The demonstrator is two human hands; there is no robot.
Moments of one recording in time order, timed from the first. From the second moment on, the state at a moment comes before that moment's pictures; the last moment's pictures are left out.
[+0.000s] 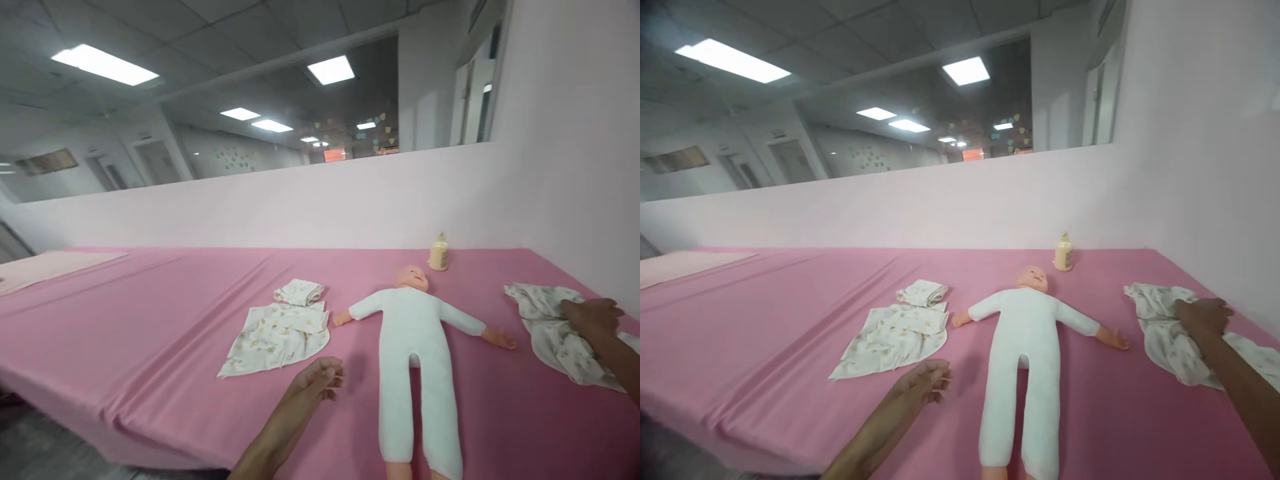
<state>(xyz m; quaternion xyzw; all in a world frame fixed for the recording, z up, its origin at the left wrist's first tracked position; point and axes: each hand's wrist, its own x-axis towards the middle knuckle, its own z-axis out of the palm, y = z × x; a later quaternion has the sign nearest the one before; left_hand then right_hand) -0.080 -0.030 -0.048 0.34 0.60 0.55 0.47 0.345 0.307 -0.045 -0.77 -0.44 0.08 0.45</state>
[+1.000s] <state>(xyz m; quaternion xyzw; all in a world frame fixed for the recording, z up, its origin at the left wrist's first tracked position) -0.279 0.017 -0.062 0.43 0.90 0.06 0.03 0.291 0.199 -0.136 -0.51 -0.76 0.00 0.40</state>
